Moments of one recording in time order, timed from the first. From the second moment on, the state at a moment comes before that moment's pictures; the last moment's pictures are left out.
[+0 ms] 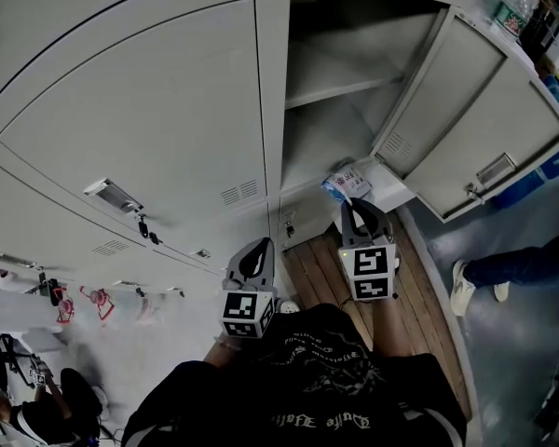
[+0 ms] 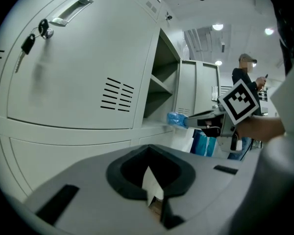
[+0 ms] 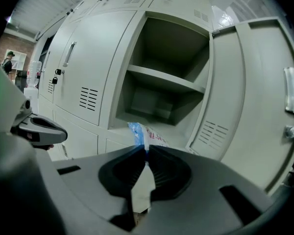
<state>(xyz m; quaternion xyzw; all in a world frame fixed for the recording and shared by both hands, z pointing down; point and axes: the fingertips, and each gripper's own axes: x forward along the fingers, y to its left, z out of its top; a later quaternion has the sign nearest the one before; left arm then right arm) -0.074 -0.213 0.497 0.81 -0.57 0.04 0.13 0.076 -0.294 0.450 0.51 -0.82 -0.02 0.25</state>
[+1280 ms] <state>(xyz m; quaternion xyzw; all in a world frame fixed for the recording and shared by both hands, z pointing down) -0.075 -0.215 0.491 0.80 -0.59 0.04 0.14 0.079 -0.331 0.277 0.49 -0.83 -0.19 0.18</state>
